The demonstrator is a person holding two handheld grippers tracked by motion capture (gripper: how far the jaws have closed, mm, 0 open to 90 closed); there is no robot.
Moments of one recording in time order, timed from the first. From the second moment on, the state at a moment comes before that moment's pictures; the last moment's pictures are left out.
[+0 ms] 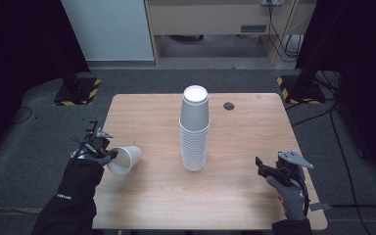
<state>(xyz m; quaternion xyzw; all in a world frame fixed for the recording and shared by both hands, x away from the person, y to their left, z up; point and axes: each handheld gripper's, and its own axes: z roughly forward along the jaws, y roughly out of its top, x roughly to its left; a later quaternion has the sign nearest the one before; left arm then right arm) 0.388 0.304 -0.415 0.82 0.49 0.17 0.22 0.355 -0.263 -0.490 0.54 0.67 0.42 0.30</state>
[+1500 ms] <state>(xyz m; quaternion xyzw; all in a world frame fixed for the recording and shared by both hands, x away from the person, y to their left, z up) 0.406 0.311 -0.421 0.81 0.58 0.02 0.10 0.355 -0.261 -0.491 0.53 0.67 0.42 0.29</state>
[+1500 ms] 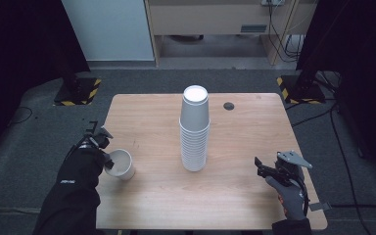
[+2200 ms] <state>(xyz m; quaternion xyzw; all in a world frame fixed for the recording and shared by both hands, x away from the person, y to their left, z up) 0.367 0.309 -0.411 0.74 0.52 0.26 0.35 0.355 -0.263 -0.491 0.54 0.67 0.42 0.29</state>
